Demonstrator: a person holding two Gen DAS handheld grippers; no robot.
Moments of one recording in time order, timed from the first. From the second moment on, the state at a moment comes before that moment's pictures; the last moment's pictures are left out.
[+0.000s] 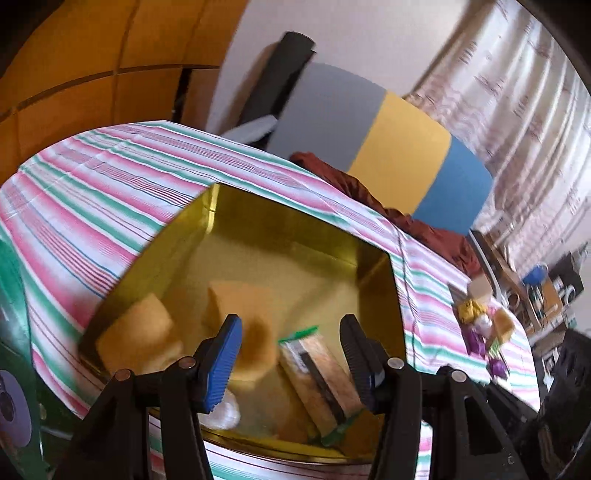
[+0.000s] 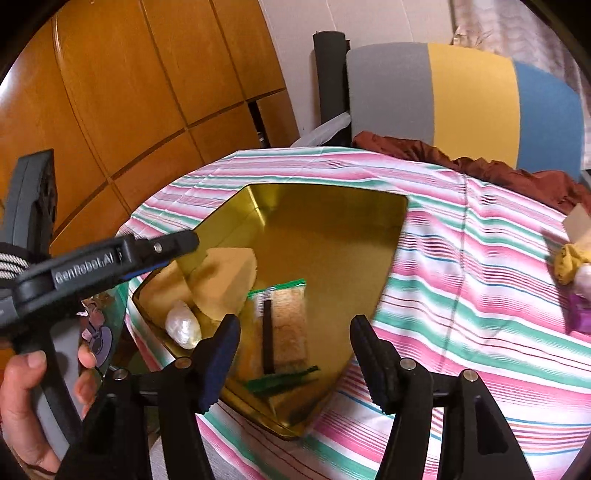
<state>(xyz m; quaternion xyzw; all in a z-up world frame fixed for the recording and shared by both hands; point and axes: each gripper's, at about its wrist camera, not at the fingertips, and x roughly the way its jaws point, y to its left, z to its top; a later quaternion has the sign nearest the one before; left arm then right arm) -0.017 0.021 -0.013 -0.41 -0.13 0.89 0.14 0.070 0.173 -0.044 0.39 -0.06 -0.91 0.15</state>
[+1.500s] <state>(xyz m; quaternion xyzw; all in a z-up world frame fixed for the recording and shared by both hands) 0.065 0.190 -0.035 -0.45 0.02 0.83 0.34 0.143 0.573 -0.105 0.48 -0.18 -0.84 -0.16</state>
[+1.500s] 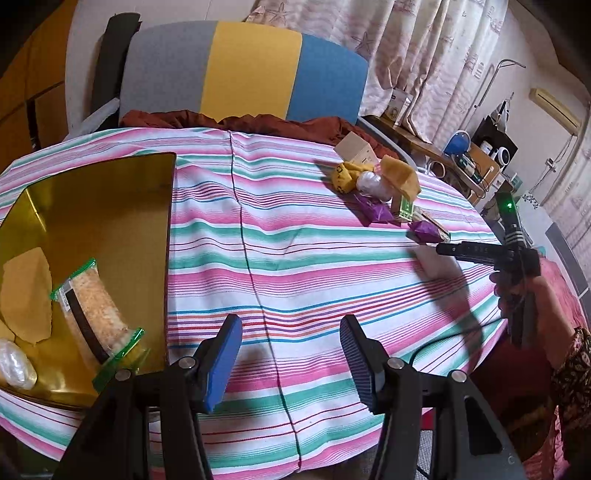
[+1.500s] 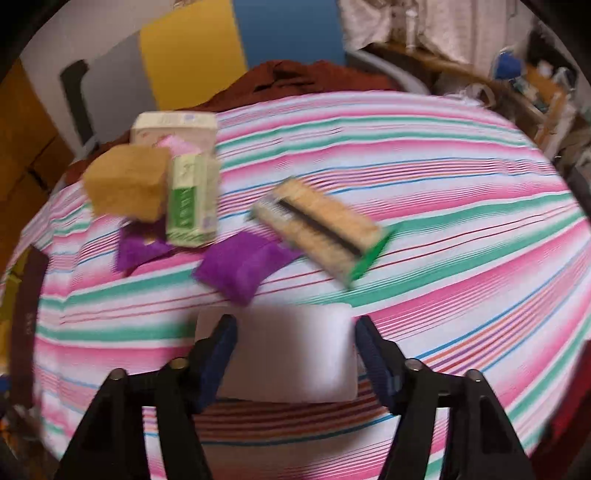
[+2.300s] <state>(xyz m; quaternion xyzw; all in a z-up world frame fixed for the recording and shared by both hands) 0.059 0.228 -0.039 -0.45 0.06 0.83 0.34 0.099 0.551 -0.097 0.44 -0.11 -0.88 -0.13</state>
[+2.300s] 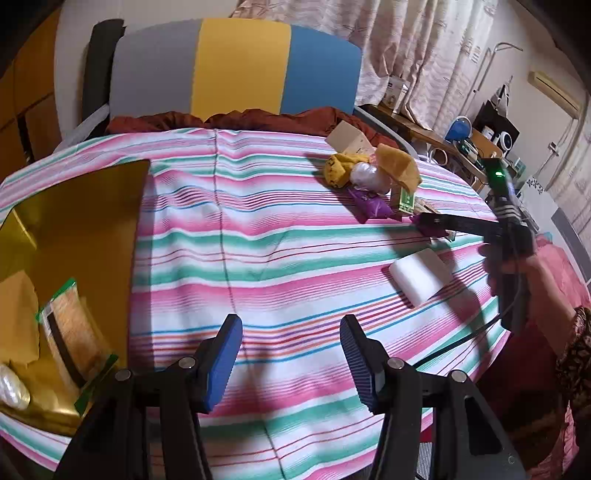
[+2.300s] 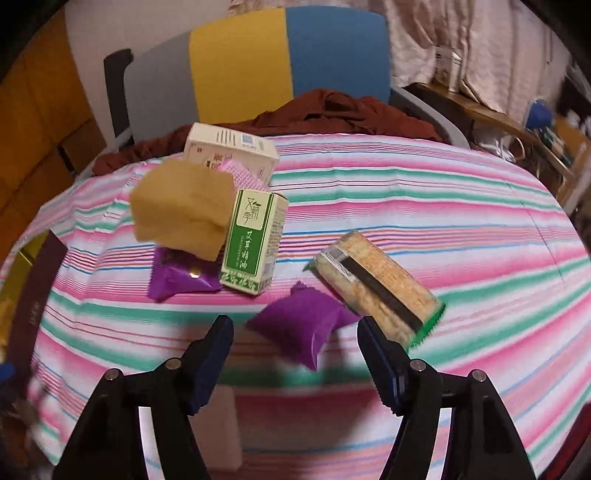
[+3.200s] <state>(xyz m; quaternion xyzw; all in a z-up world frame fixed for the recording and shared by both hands) 0.063 0.394 -0.063 -0.41 0.22 0.74 0.48 0.132 0.597 -0.098 0.50 -0.19 -0.83 -0.15</state>
